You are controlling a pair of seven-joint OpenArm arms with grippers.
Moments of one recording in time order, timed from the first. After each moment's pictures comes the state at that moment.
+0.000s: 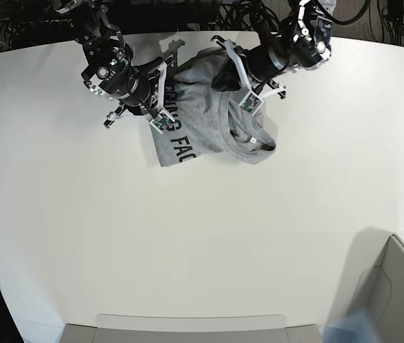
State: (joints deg) left arm 24.0 -6.3 6.8 115.1 -24.3 -27.5 54.5; right arm -11.6 13.4 -18.3 107.8 2.0 23.9 -60.4
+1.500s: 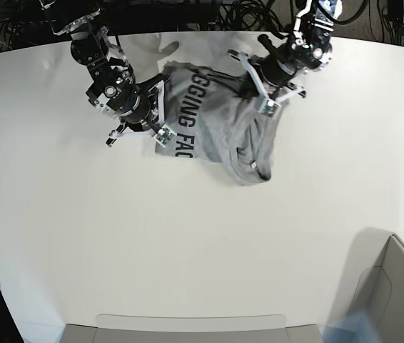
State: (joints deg) left arm 22.7 -11.9 4.7 104.5 -18.2 -15.6 44.1; right arm -4.5 16.1 -25.7 99.0 -0.9 22.5 -54.6
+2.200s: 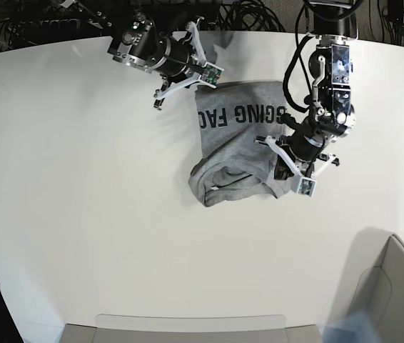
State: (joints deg) left arm 1.4 -9.3 -2.2 98.6 -17.4 -15.2 44.9; right arm -12.4 18.9 -37.5 117.4 1.8 24.0 -56.5
